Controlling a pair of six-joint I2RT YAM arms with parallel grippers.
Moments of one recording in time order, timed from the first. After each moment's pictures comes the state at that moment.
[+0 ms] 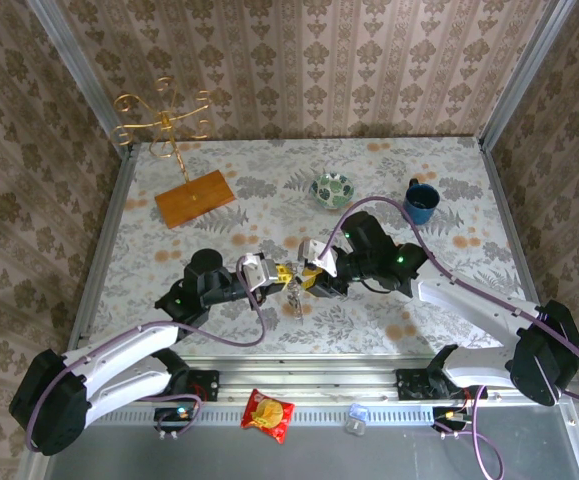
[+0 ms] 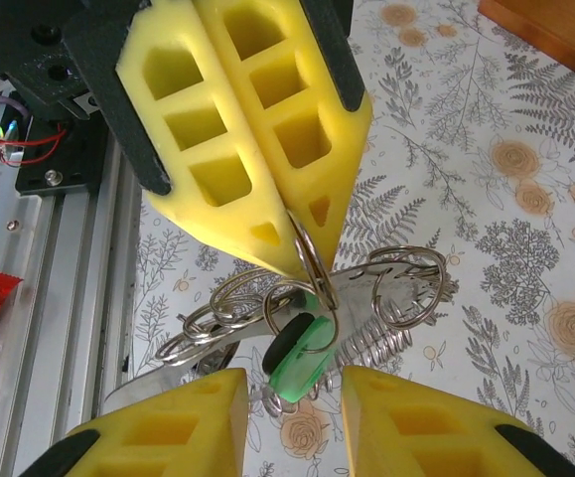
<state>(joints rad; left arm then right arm) -0.75 0.94 0.40 0.32 0.58 0.29 0.71 1.26 0.90 -0.39 -0.54 -0.46</state>
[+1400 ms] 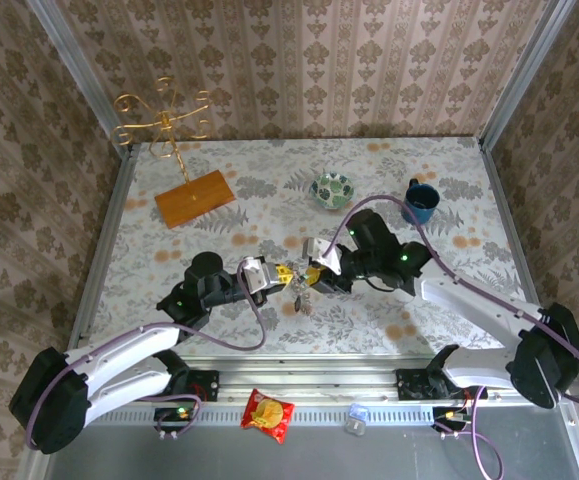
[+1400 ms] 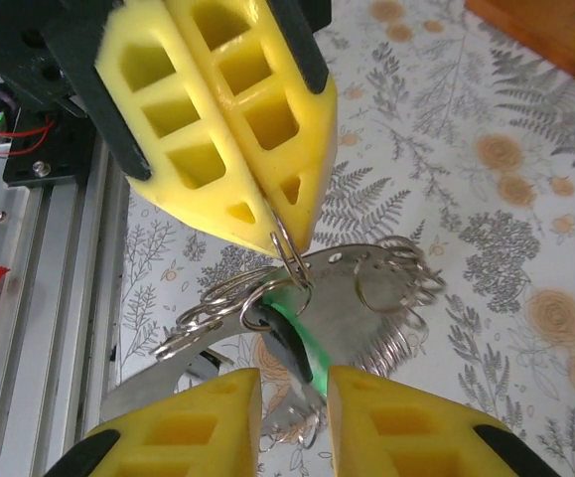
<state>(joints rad) -0.76 0.95 0.37 0.37 0.55 0.34 0.67 1.23 0.89 -0.39 -0.54 -0.49</state>
